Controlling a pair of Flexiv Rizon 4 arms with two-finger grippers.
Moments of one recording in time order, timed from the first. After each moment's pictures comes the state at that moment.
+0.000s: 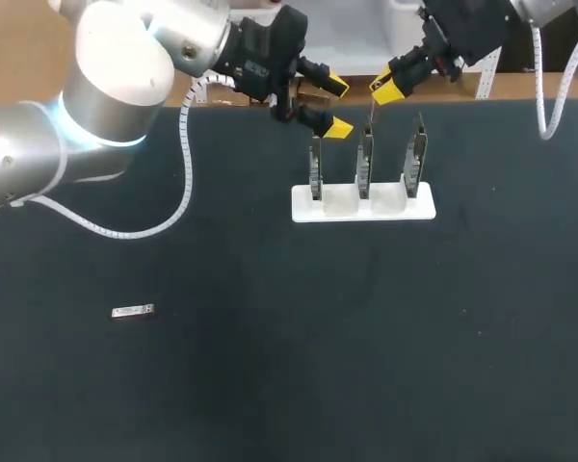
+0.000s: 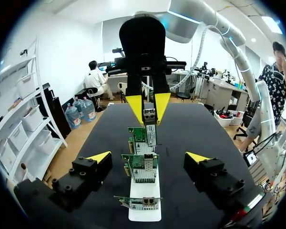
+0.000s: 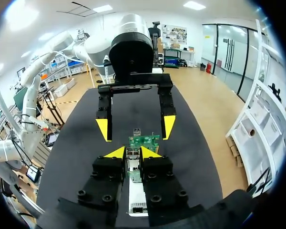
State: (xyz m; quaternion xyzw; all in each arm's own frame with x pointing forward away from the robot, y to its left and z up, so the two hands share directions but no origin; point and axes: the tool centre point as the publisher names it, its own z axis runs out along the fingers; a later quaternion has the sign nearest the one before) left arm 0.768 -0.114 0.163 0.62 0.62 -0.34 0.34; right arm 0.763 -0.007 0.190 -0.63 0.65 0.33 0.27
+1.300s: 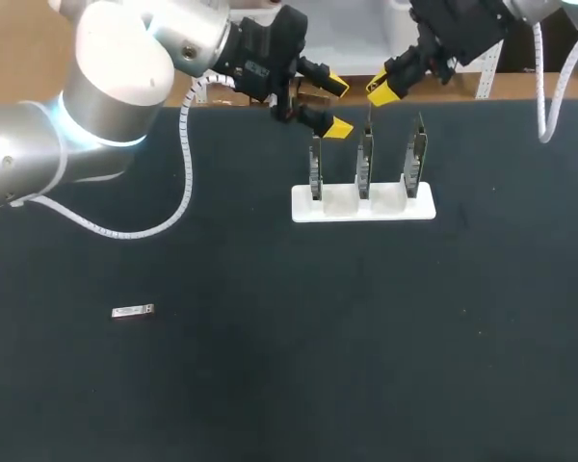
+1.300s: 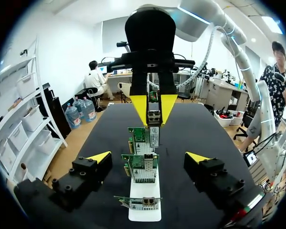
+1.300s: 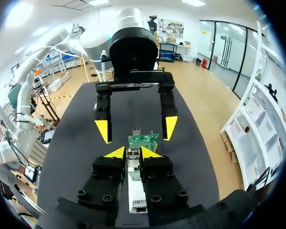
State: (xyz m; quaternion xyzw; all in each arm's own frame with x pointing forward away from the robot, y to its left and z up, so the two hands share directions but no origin) left arm 0.768 -0.114 0.163 0.62 0.62 -0.34 0.34; right arm 0.761 -0.003 0.191 -0.62 0.67 0.29 0.27
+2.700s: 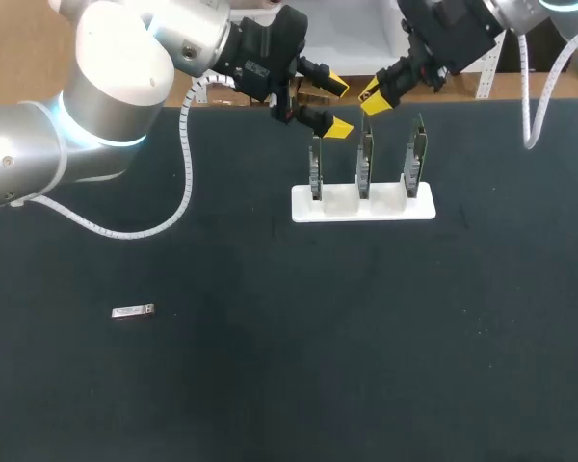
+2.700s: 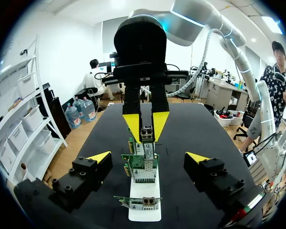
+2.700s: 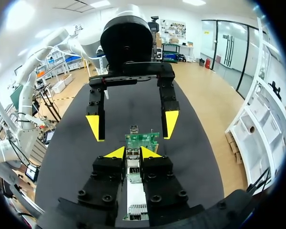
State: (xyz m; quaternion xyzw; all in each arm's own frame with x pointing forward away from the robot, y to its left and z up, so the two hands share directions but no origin) left arm 0.768 -0.114 0.163 0.62 0.62 -0.34 0.34; right arm 0.767 0.004 0.170 -0.63 0.66 0.31 0.26
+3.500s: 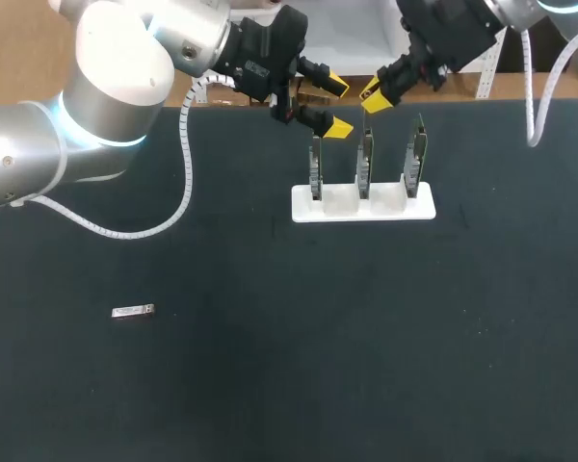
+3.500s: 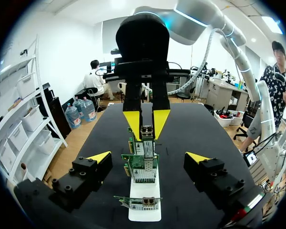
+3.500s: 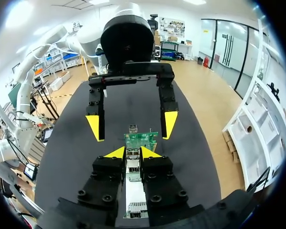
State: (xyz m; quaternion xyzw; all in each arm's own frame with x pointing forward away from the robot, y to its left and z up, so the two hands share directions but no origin) left arm 0.768 -0.114 0.163 0.62 0.62 -0.34 0.34; right arm 0.767 0.003 0.174 -0.63 0.67 0.29 0.26
